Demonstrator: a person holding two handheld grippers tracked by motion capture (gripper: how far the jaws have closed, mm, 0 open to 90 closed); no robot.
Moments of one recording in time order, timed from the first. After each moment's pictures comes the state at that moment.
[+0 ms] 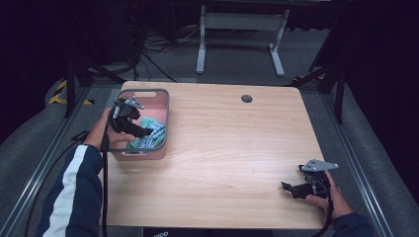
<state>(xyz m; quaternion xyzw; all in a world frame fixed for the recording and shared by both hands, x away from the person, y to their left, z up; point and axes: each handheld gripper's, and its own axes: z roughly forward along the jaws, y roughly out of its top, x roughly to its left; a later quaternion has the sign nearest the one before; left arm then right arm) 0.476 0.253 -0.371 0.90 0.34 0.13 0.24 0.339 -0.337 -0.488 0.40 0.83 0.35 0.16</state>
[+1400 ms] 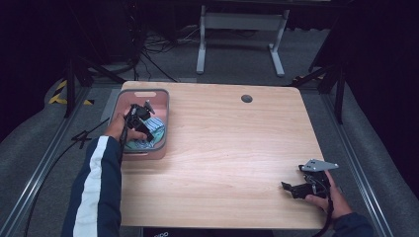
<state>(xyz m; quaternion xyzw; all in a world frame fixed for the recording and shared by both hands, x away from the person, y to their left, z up) 0.524 0.241 -0.431 0.90 0.42 0.01 0.10 0.339 -0.337 -0.489 0.40 0.83 0.35 0.16</state>
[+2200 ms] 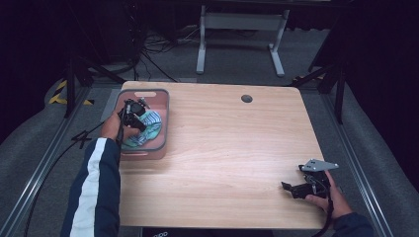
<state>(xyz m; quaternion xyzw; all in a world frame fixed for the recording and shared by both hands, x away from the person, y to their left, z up) 0.516 0.253 -0.409 0.89 0.43 0.10 0.13 0.339 -0.337 -0.488 0.40 0.83 0.35 0.16</state>
